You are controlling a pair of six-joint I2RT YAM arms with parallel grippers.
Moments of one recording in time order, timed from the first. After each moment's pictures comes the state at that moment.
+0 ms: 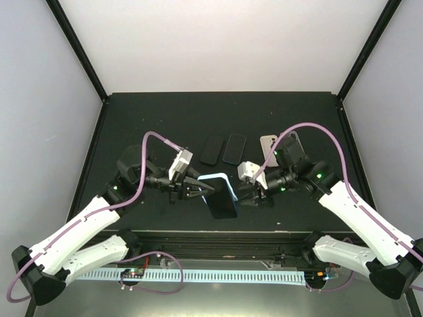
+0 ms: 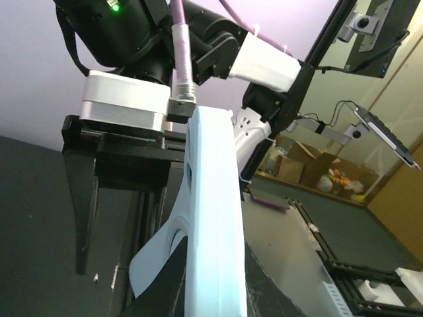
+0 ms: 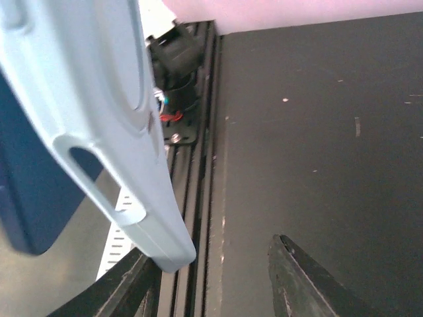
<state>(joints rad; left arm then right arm) -0.72 0.86 0.81 0.03 1.05 -0.42 0.68 1.03 1.05 -0.89 -0.86 -0.56</state>
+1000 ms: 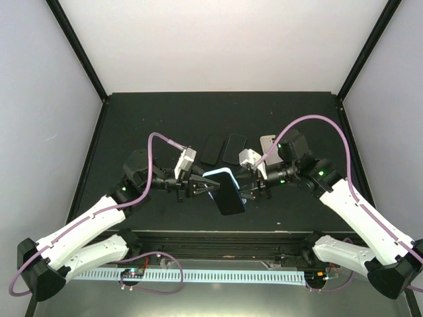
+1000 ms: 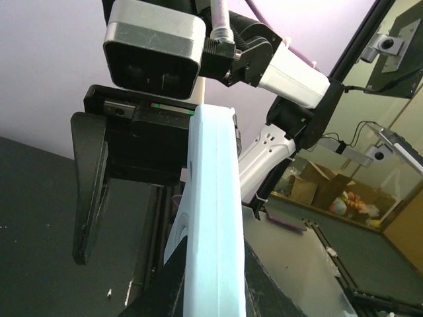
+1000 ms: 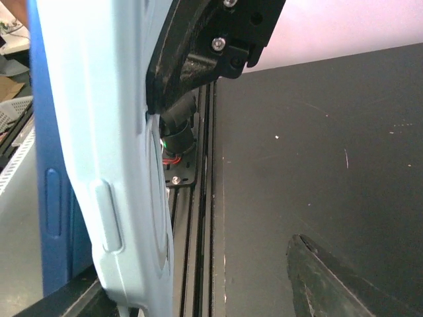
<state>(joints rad) -0.74 0.90 0.73 0.21 0.93 -0.48 0.65 1.03 1.08 -0.73 -0.91 -0.37</state>
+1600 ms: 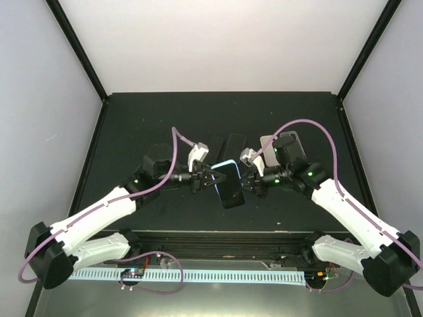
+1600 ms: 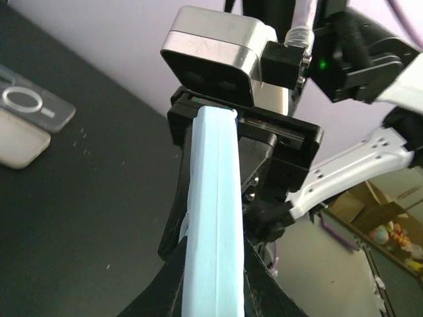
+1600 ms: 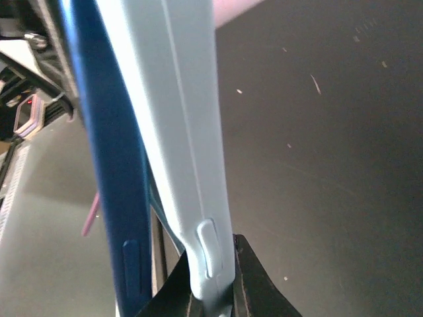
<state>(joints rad) -0.72 1.01 0.75 0.08 0.71 -0.49 0.59 1.06 0.92 -0.60 -0.88 -0.13</state>
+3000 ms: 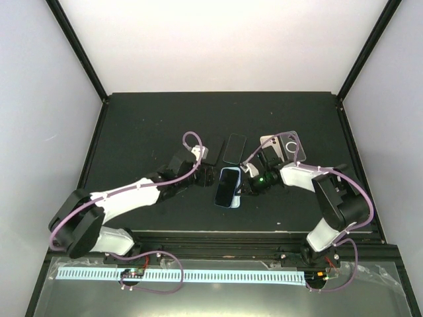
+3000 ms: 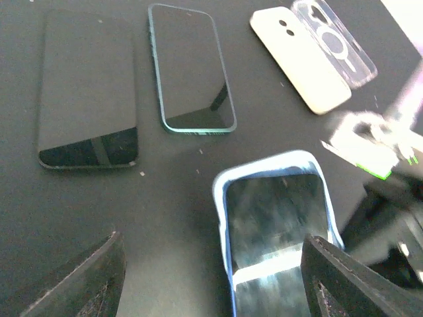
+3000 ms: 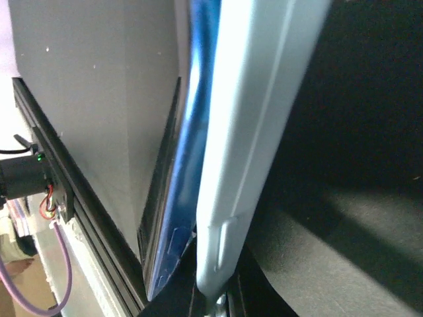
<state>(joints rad) -0.70 1.38 0.68 0.07 0.05 -0.49 0.46 1.64 0.74 -0.30 -0.79 0.31</state>
